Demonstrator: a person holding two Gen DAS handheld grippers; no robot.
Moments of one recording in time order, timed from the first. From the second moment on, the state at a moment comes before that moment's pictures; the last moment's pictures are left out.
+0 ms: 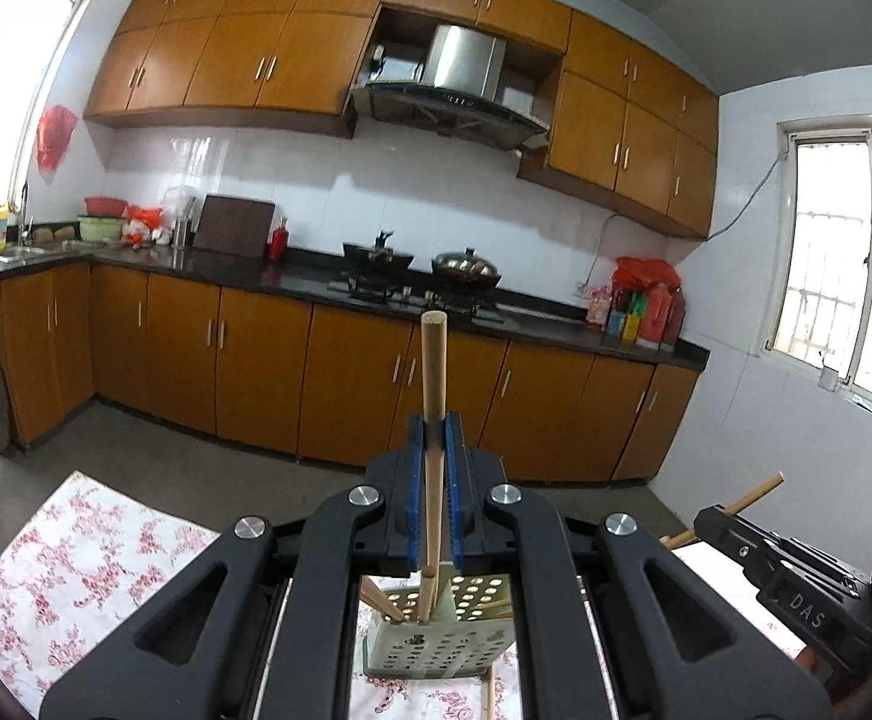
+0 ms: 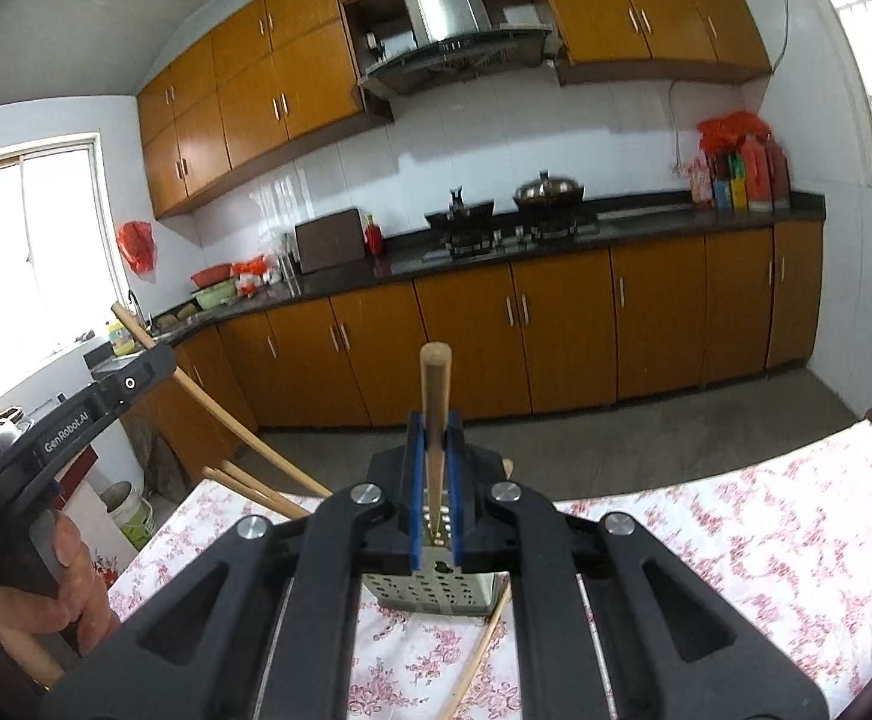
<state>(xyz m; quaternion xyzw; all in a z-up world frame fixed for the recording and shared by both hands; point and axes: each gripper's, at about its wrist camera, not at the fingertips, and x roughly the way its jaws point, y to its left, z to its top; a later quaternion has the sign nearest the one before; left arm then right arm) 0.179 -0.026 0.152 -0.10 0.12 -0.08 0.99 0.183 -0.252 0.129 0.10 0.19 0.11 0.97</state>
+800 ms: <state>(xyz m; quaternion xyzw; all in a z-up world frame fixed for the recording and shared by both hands) 0.150 0.010 0.153 -0.12 0.13 -0.06 0.98 0.148 -0.282 0.109 0.12 0.20 0.06 0.97</state>
